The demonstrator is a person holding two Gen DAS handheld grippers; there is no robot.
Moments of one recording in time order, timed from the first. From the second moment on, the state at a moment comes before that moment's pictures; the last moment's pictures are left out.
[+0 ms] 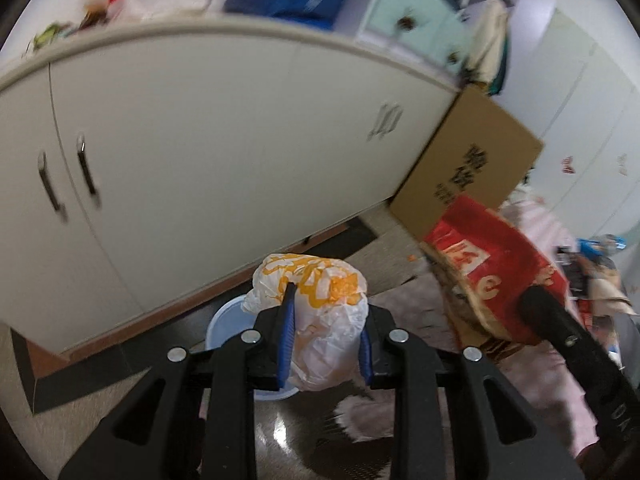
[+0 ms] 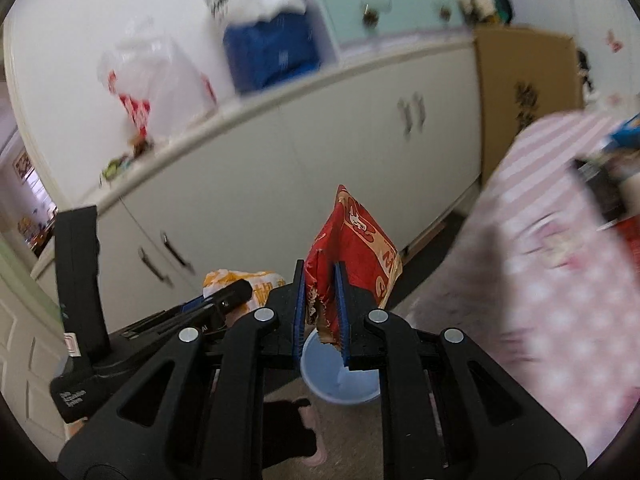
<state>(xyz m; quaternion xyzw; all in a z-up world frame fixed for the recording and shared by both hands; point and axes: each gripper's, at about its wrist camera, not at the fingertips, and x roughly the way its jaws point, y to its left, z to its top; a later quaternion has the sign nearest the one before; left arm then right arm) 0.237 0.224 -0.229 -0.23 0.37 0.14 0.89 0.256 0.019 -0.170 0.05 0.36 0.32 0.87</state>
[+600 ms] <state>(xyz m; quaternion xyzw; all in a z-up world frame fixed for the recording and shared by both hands) 0.276 0.267 -0.347 -0.24 0.47 0.15 0.84 0.310 0.079 -0.291 0.03 0.44 0.28 0.85</state>
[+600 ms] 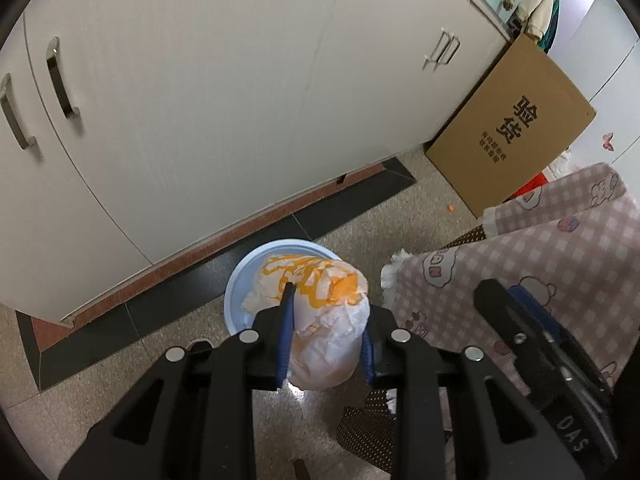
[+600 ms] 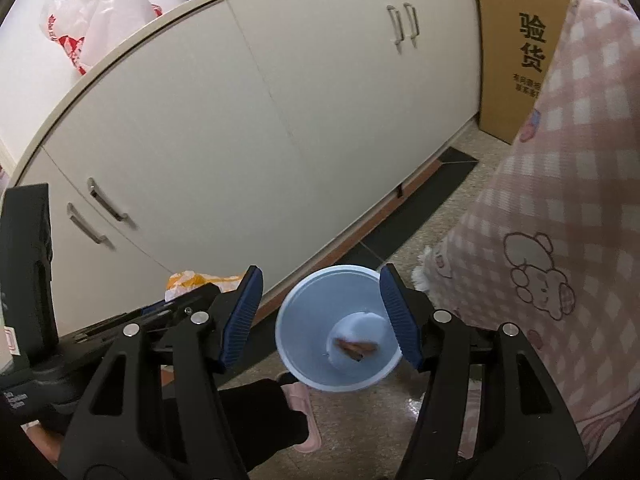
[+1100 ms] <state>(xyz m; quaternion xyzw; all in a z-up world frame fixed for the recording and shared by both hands) 0.288 0.258 -0.351 -0.24 0.47 0.14 0.84 0.302 0.052 -0.279 0.05 0.39 0.25 0.89</state>
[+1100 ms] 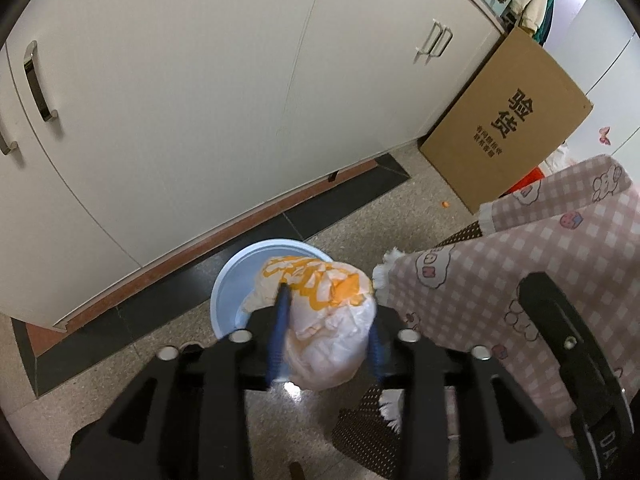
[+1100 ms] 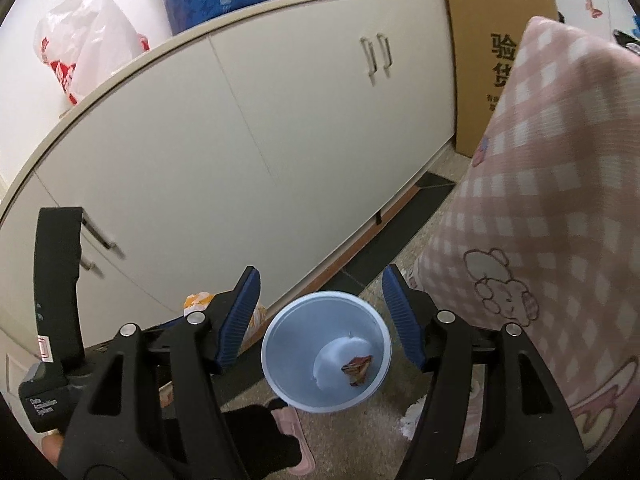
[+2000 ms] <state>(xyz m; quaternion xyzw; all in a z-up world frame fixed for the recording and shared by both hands) 0.235 0.216 -0.230 -0.23 0.37 0.12 0.89 0.248 0.000 -0.179 0.08 0.30 0.25 0.92</state>
